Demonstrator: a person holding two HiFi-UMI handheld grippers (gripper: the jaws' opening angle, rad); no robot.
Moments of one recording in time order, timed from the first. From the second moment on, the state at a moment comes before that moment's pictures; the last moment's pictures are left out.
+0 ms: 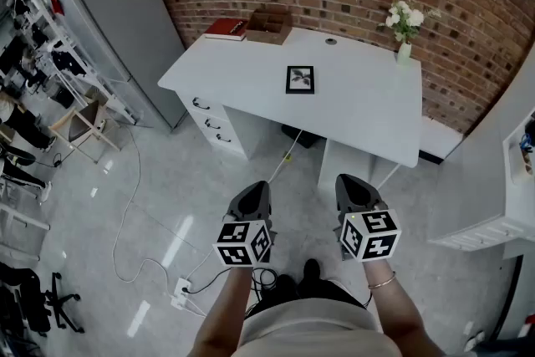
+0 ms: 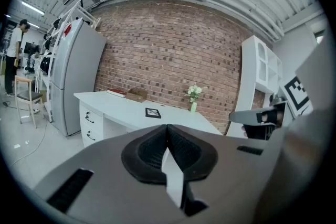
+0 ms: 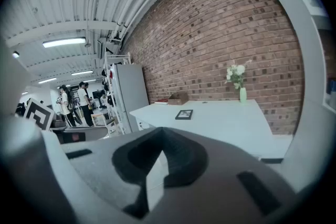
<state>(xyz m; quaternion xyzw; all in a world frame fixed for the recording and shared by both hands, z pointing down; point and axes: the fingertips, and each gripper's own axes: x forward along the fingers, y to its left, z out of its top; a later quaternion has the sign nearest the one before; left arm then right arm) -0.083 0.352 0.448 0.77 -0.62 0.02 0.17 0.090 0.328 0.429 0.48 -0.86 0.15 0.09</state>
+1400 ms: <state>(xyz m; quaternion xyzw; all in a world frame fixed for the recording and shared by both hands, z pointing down) -0.066 0.290 0.447 0.75 -0.64 0.02 0.18 0.120 0.255 0.430 0.46 -0.86 0.21 0.01</state>
